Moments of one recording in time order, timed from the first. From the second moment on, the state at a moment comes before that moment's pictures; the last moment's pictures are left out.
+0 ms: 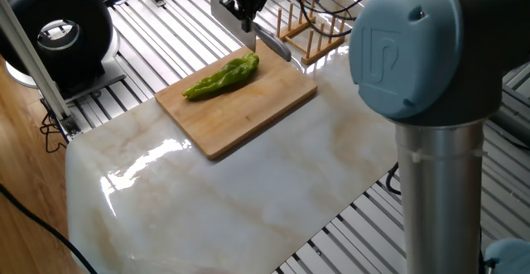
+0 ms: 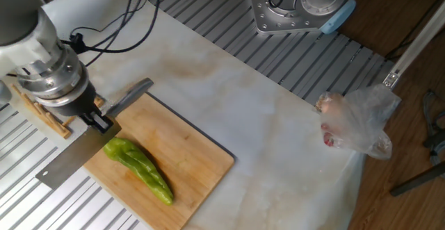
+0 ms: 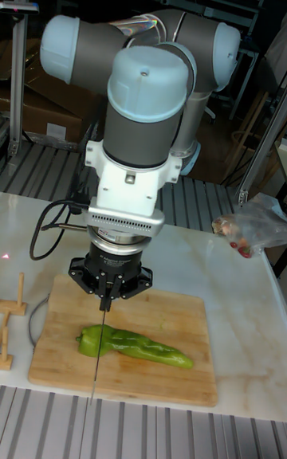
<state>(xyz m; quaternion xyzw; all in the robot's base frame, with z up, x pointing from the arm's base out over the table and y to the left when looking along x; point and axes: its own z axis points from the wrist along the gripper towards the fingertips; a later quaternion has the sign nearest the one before) 0.691 -0.033 0.136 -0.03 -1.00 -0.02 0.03</state>
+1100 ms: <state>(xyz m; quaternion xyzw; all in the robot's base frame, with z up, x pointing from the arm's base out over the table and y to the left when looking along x) 0.683 -0.037 0.113 -0.03 -1.00 0.01 0.01</state>
